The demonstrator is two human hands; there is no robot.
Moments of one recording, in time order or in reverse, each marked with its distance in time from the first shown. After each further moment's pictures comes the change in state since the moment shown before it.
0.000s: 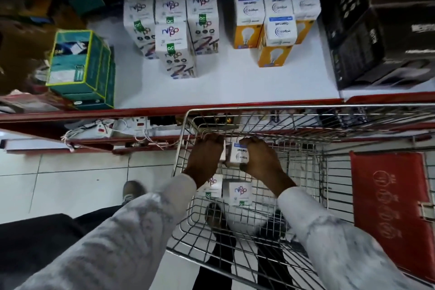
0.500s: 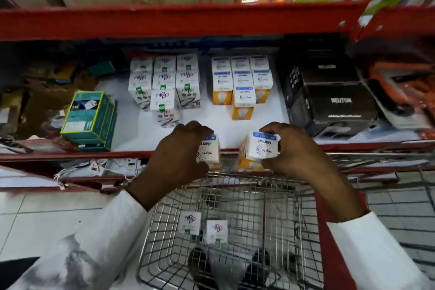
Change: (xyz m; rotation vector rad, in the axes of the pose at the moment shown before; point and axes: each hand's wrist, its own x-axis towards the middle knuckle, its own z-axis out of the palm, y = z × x) left_hand -0.067 0.025 -0.217 -0.242 0.311 0.037; right_hand -0.084 0.010 -0.237 0.175 0.244 -0.076
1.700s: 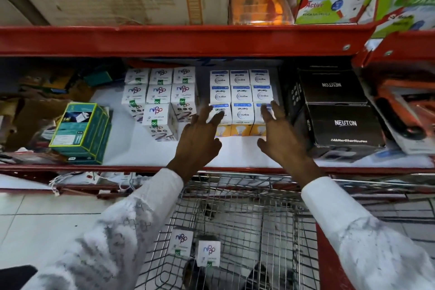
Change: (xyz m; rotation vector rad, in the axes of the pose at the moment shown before) left_hand 0.109 0.005 0.048 0.053 0.120 -0.077; right_hand 0.104 0.022 0.013 -0.335 0.096 0.033
